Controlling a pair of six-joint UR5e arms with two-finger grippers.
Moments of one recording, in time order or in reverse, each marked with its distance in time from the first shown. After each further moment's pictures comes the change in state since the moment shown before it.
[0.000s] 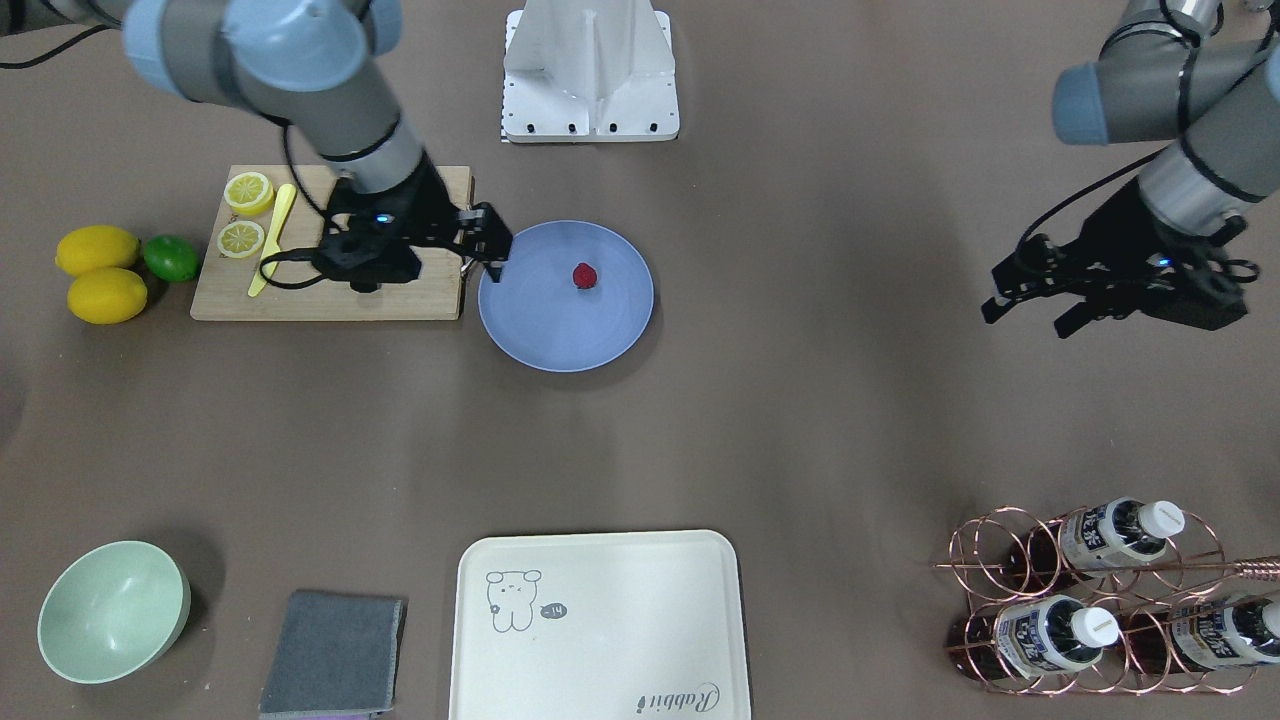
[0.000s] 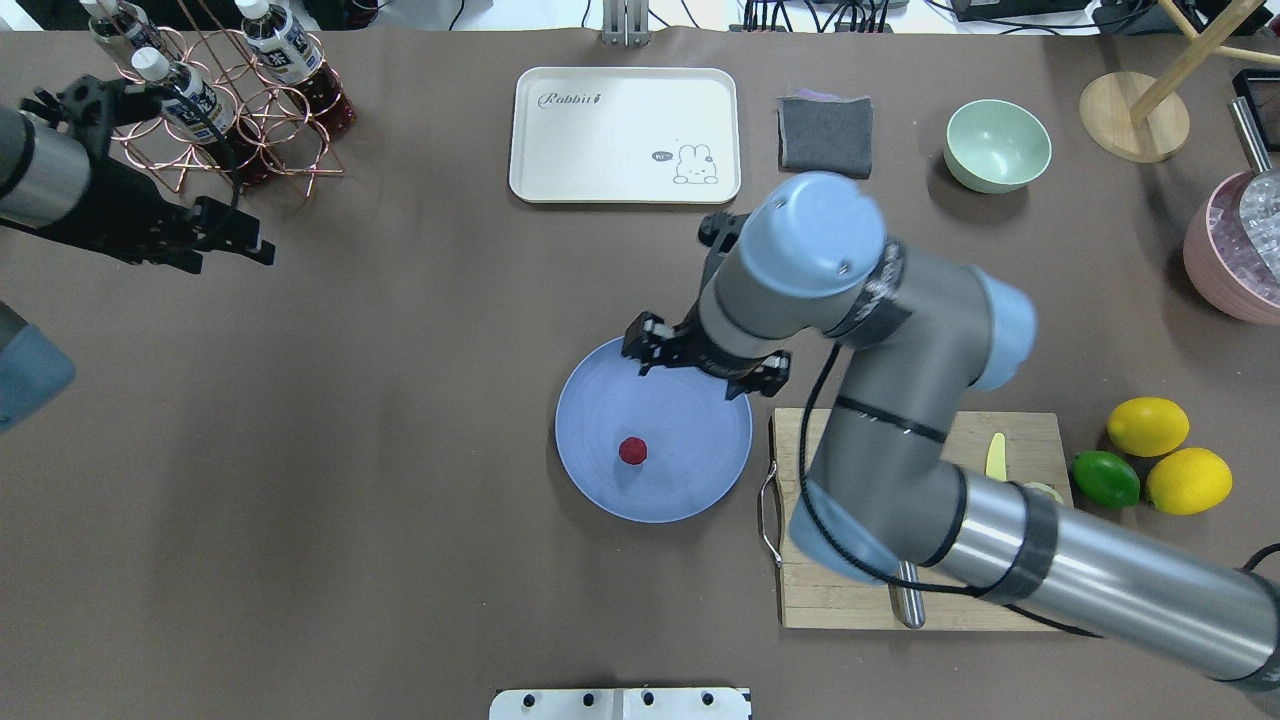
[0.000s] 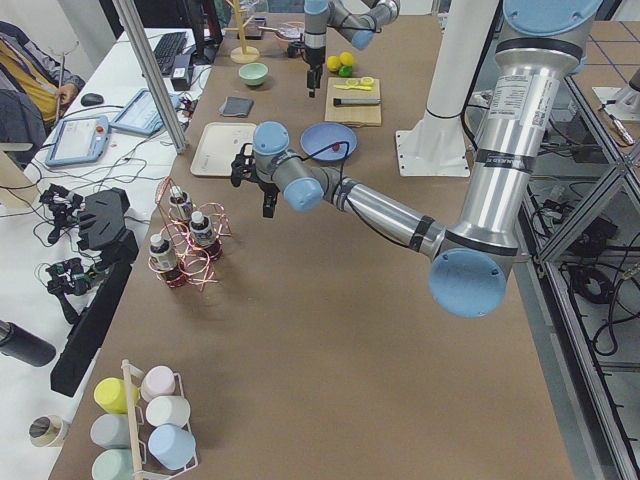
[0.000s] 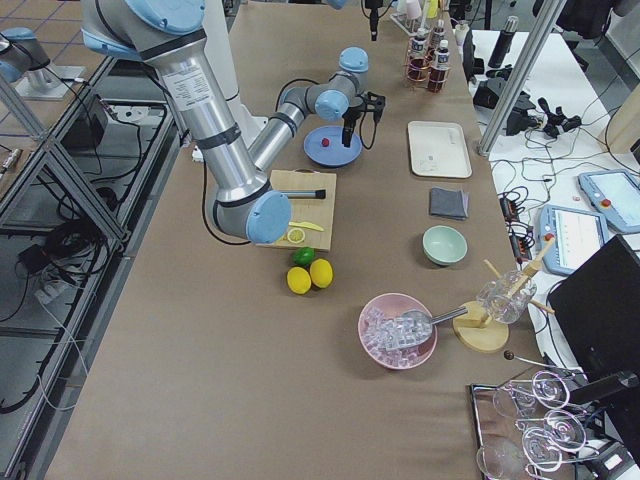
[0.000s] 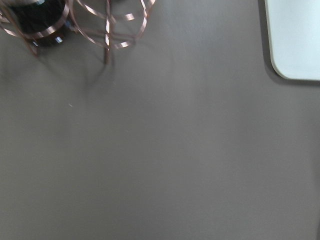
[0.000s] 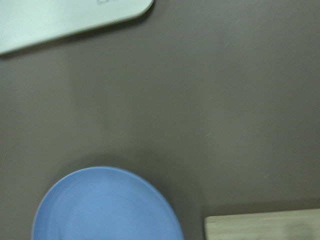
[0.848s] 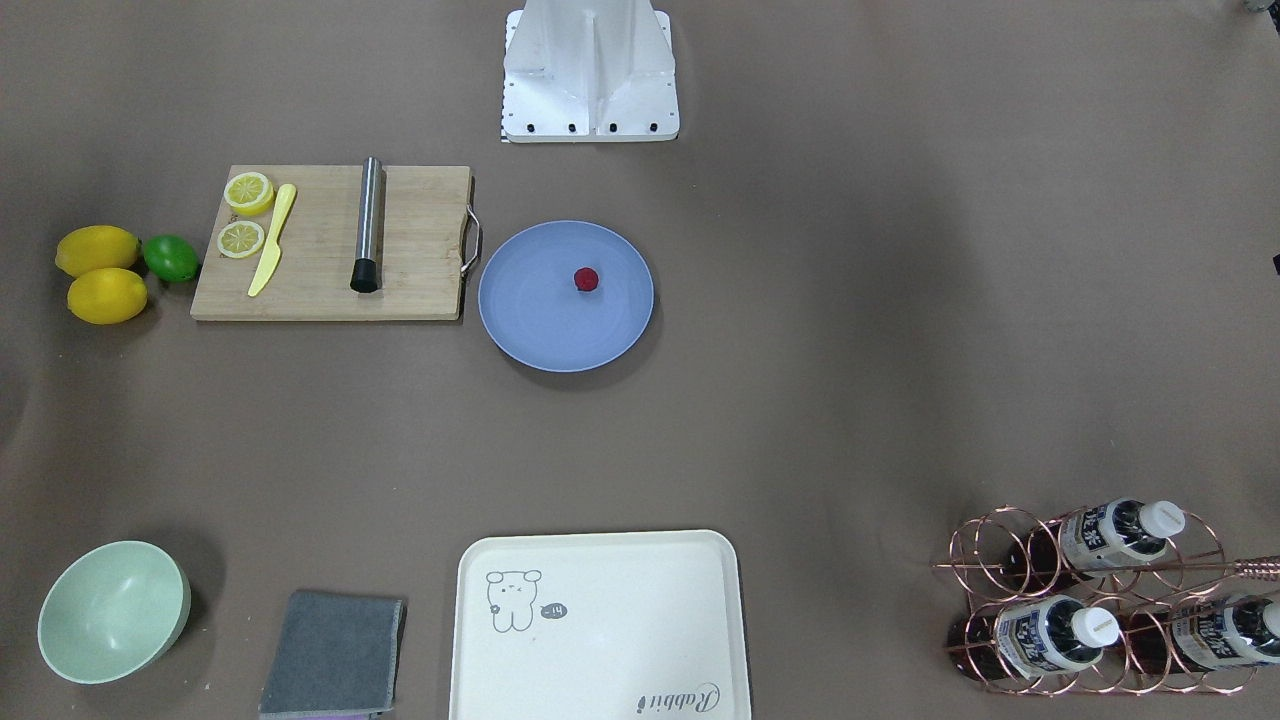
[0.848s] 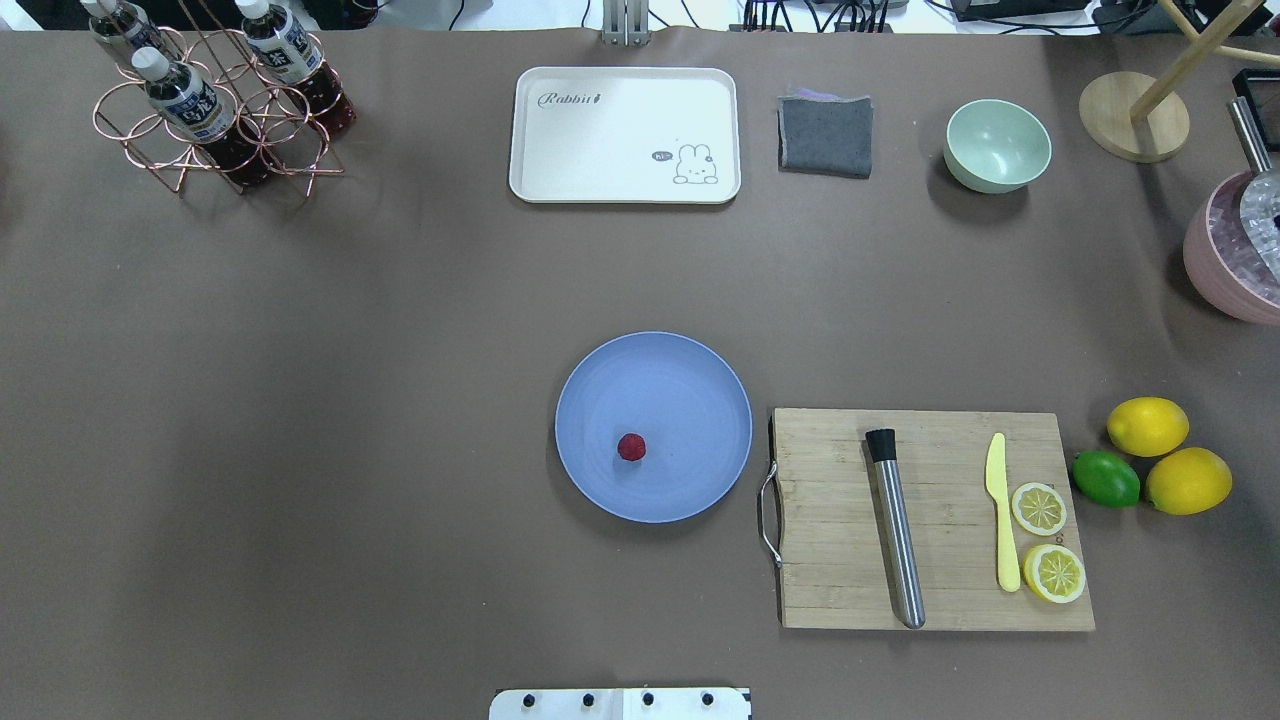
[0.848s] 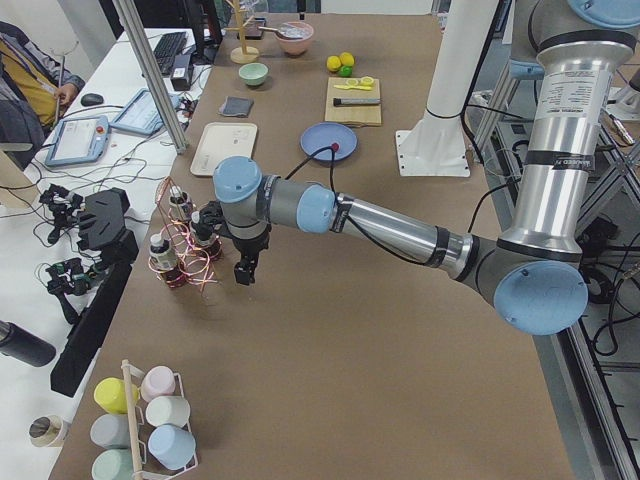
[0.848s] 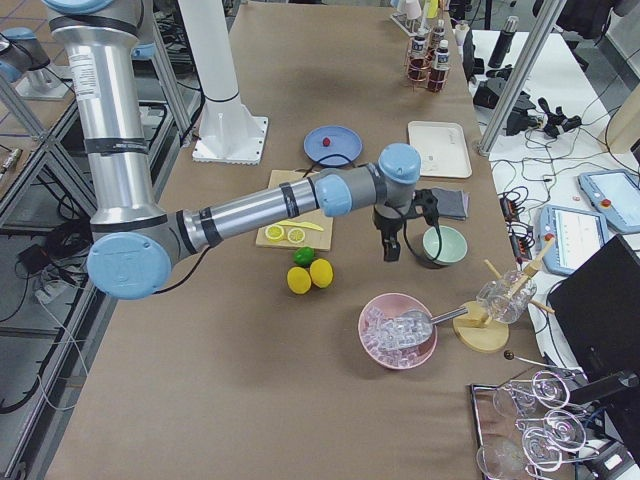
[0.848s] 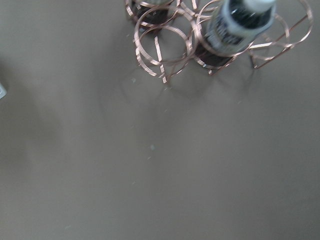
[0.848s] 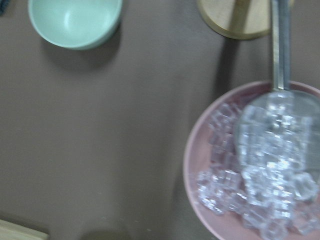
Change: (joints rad) left arm -0.341 0.088 0.007 0.486 -0.034 0.738; right arm 0.685 -0.412 -0.206 -0.021 0.250 -1.220
